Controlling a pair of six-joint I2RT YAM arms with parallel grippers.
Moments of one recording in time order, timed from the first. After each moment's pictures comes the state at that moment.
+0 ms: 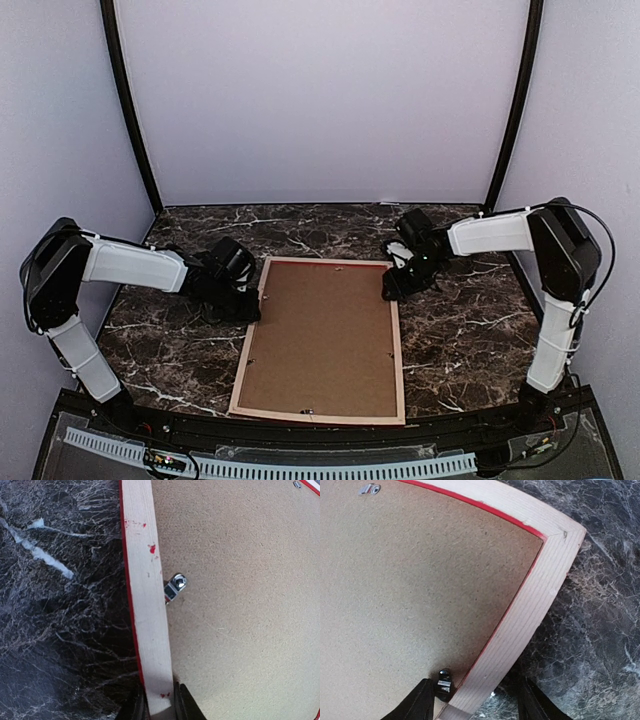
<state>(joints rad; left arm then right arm) -0.66 1.68 0.91 -0.34 0.04 -0.56 0.55 1.90 1.22 -0.51 -0.12 0.12</state>
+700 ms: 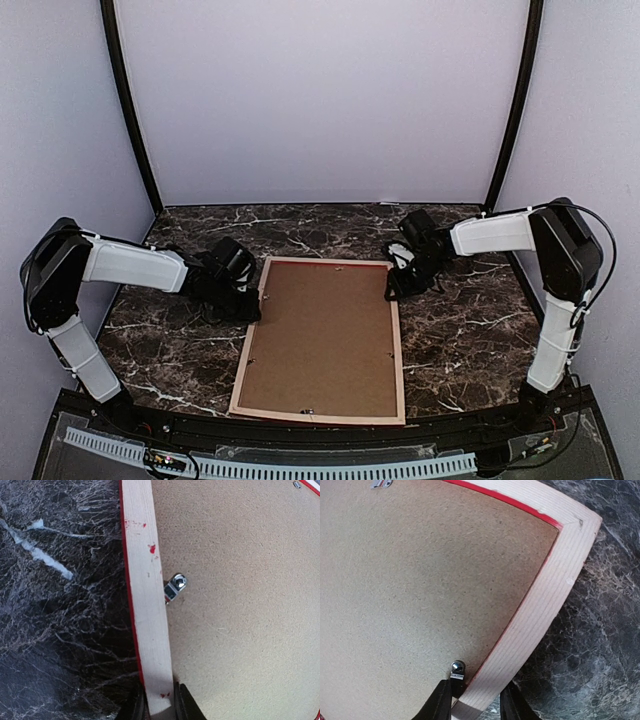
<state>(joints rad) -0.66 1.68 0.91 -0.34 0.04 -0.56 0.53 1.89 1.20 -0.51 -0.19 0.13</state>
